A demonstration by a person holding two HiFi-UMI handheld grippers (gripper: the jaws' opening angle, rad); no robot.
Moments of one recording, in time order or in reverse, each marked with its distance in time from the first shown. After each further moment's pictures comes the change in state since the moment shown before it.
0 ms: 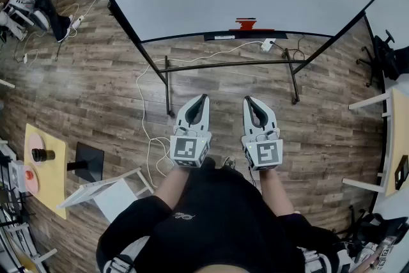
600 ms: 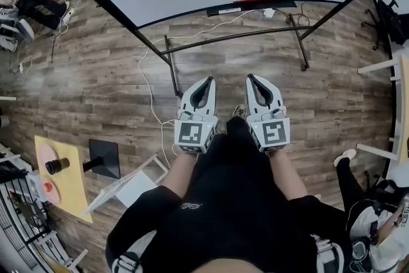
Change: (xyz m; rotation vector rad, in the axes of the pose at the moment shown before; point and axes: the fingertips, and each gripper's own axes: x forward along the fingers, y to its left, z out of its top) left arm 0.023 0.057 -0.033 0.009 0.098 -0.099; right arm 0.066 0.027 -0.033 0.042 0.057 -0.039
